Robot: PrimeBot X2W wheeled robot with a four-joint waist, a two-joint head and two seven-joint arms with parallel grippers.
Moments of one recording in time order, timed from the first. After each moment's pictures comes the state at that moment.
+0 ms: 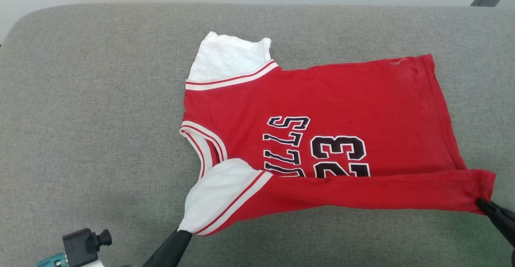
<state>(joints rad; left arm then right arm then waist) 0.05 0.72 -0.67 -0.30 -1.47 -0.13 -0.26 0.25 -0.58 -0.17 -0.29 0.94 0.13 0.57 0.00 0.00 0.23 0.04</state>
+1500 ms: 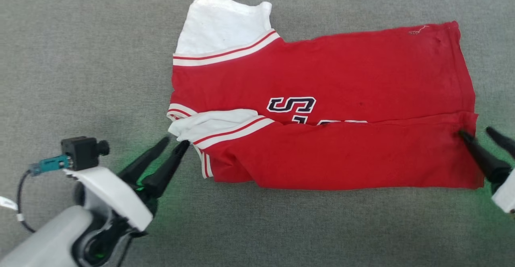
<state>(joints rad) -0.47 0.71 -0.85 0.17 -1.39 -0.13 -0.19 -0.15 -0.54 -0.02 0.03 0.81 0.13 0.43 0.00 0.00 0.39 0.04</state>
